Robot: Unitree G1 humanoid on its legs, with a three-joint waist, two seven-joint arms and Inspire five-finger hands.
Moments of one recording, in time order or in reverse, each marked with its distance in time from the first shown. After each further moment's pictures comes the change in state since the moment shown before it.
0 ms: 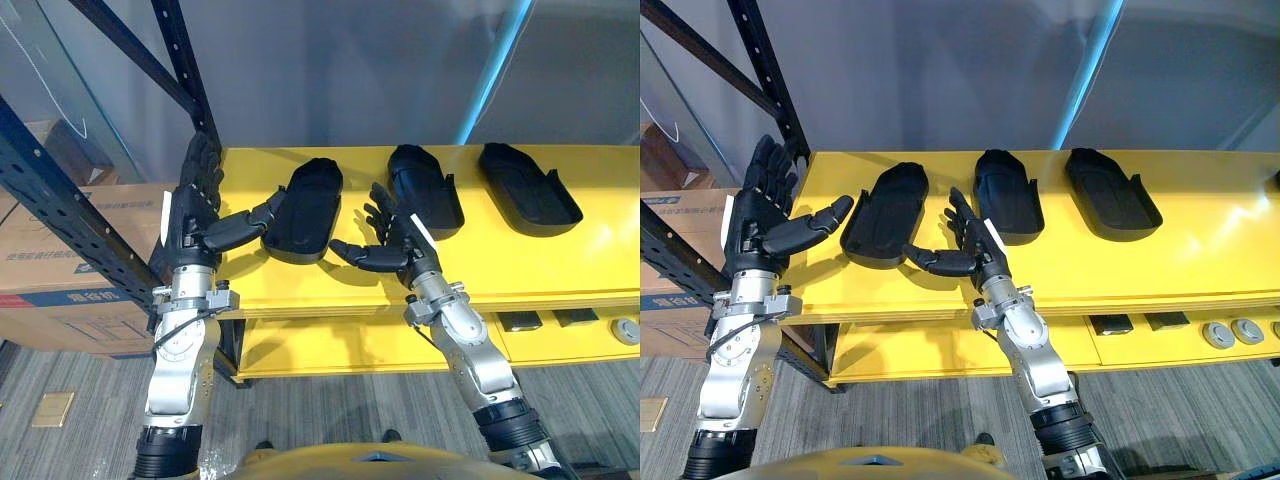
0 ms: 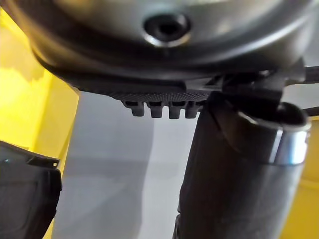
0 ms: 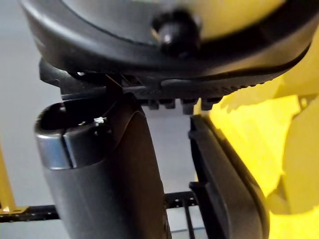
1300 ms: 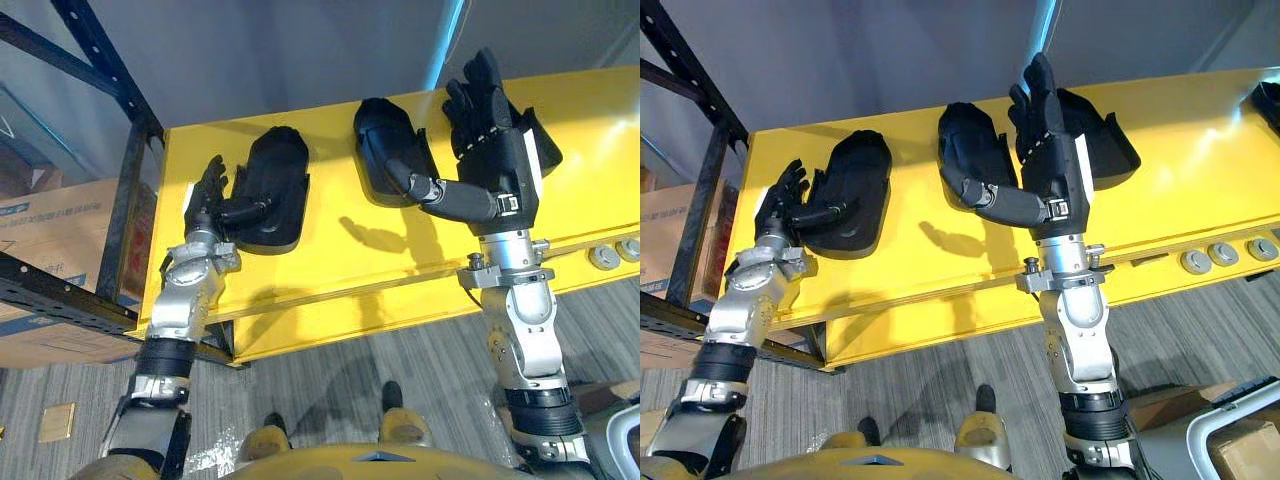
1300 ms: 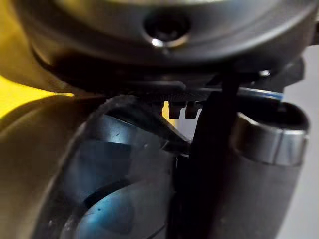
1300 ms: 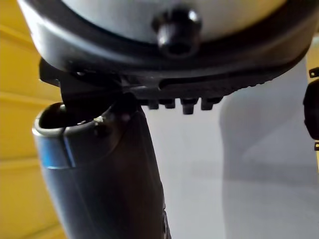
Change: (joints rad) left arm -0.390 0.142 -0.024 0.456 -0.059 0.295 0.127; right arm -0.054 -0.048 -0.206 -0.236 0.039 -0.333 -0.023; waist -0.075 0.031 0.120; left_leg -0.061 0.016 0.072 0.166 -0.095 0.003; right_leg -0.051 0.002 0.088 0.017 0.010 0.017
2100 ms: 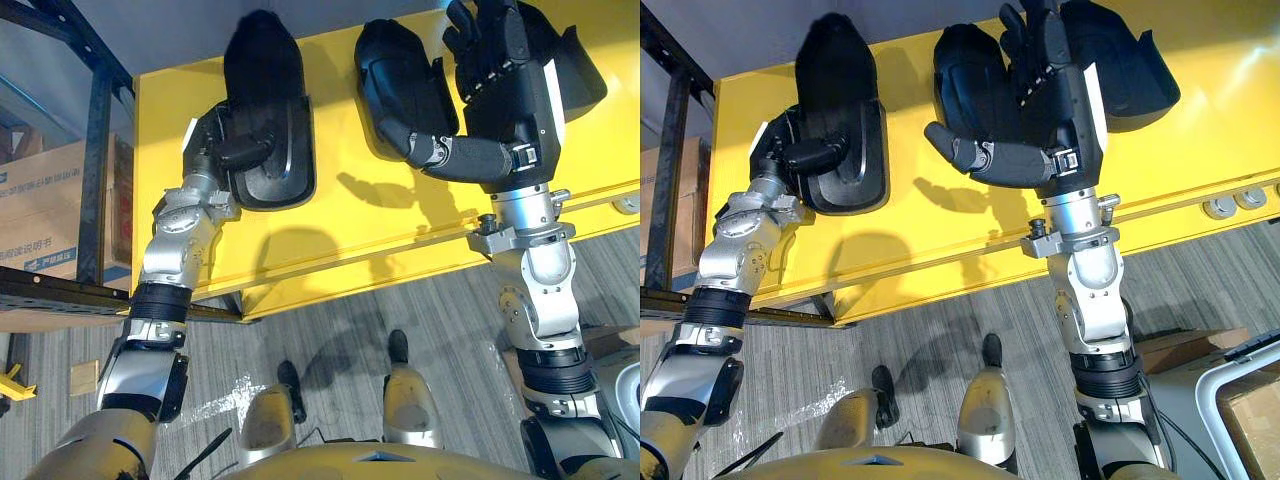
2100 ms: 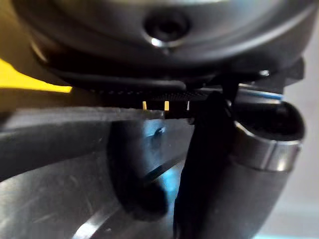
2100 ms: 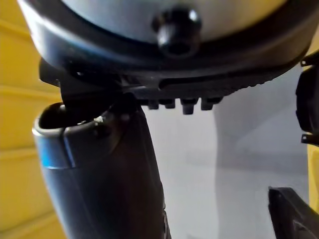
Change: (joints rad) left arm -0.313 0.107 -0.021 0.203 -0.115 -0.068 -0.192; right arm -0.206 -0.117 0.007 0.007 0.038 0.001 0.034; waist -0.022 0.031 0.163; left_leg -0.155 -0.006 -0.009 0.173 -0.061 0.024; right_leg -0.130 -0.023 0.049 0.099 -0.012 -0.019
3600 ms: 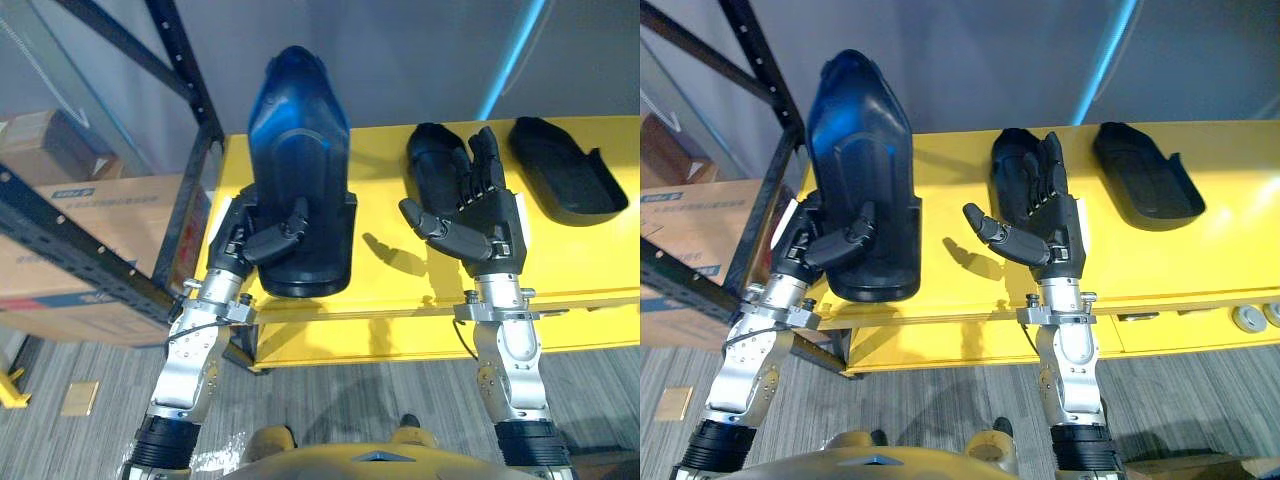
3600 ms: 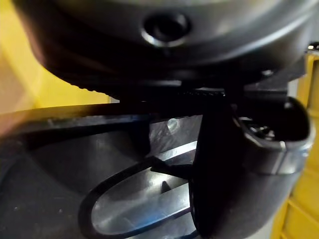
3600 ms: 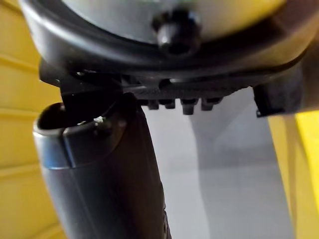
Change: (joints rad) left arm 0.660 -0.149 -0.109 -0.538 0.148 -0.289 -0.128; right arm 0.346 0.164 -0.026 0.160 0.000 -0.127 -0.017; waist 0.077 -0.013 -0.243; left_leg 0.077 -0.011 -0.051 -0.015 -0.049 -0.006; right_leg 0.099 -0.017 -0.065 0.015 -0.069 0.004
